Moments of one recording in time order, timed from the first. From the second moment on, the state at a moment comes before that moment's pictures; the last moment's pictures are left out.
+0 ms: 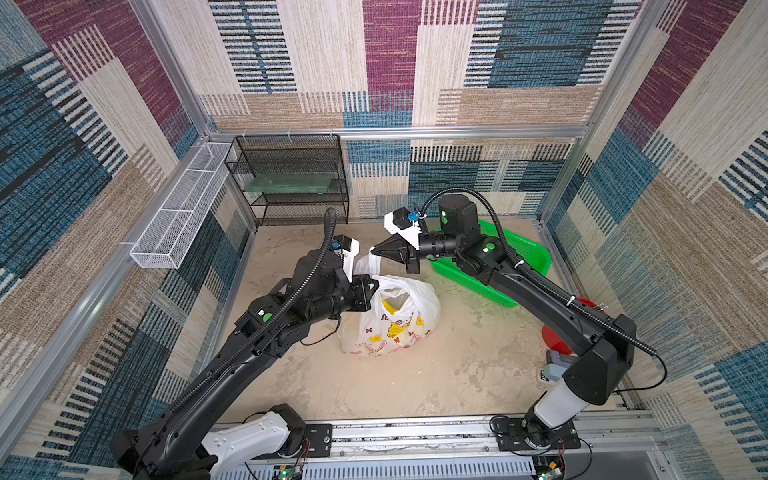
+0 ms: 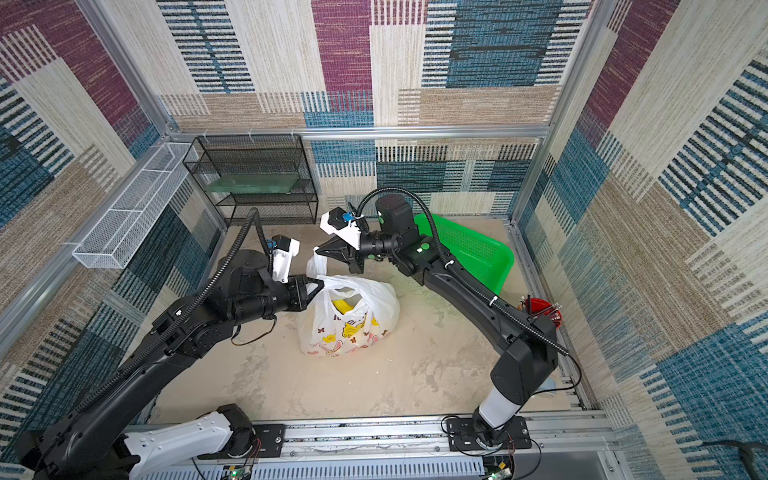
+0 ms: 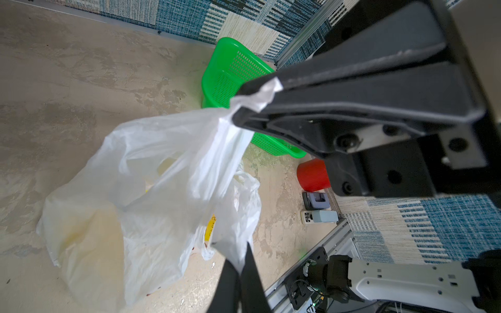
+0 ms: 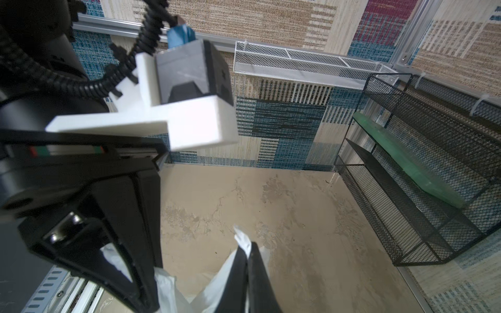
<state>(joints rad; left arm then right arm) -0.71 1.07 1.31 -0.77 0.06 -0.63 0.65 1.63 1.62 -0.26 -0.83 -0.34</state>
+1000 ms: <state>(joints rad) -0.68 1.10 1.24 -0.75 0.01 -0.86 0.78 1.21 0.97 -0.11 -0.57 -0.14</state>
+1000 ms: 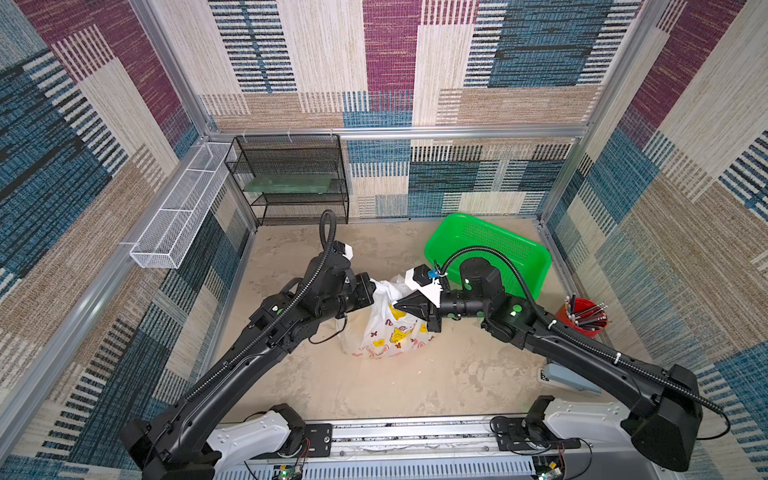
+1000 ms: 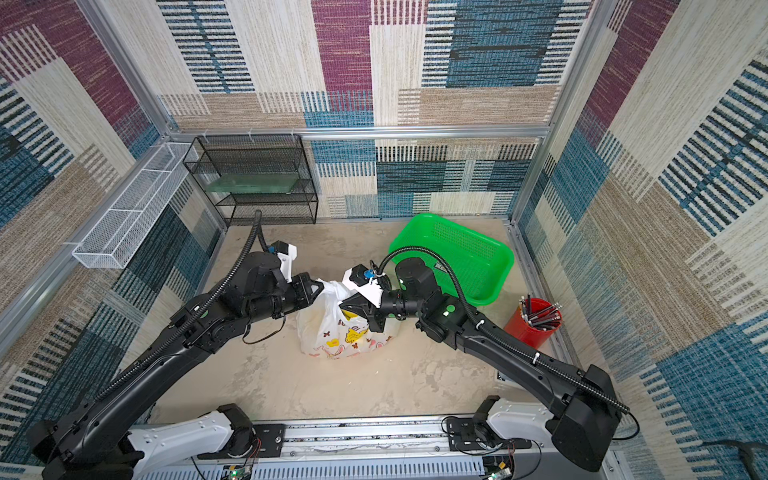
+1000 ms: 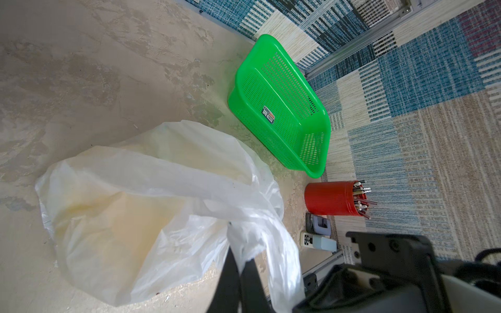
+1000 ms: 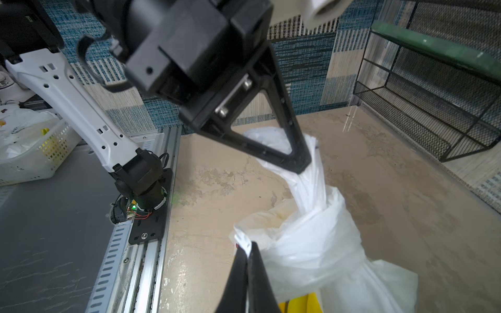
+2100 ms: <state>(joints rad) -0.59 1.05 1.28 -0.87 0.29 -1.44 0.82 1.25 0.84 0.07 -0.42 -0.09</state>
